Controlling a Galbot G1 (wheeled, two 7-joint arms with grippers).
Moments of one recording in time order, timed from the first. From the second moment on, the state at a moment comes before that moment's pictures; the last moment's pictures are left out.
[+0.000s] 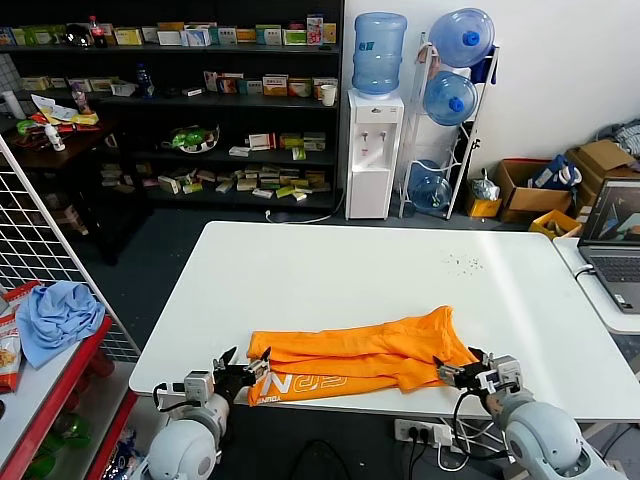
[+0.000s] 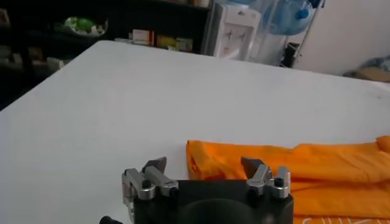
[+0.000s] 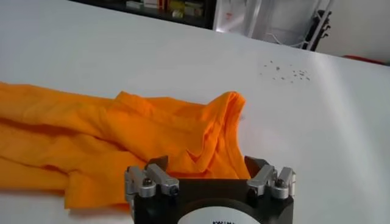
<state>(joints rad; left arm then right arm) 1.25 -1.09 -0.17 -1.81 -0.70 0.32 -0.32 -1.31 0.87 0.36 1.85 0.59 -0.56 0.13</state>
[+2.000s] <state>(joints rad) 1.13 -0.93 -0.33 -1.63 -0.77 0.32 -0.26 -1.34 0.91 0.40 1.93 0.59 -0.53 0.17</state>
